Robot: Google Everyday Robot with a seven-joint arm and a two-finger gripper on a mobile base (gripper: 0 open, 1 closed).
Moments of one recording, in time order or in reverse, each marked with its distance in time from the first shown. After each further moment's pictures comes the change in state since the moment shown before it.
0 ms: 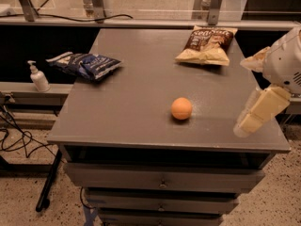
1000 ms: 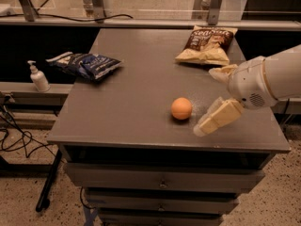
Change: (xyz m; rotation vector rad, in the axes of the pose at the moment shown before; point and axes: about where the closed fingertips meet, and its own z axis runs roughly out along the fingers) arm -0.041 -0.003 0.073 -0.001 -0.323 0.044
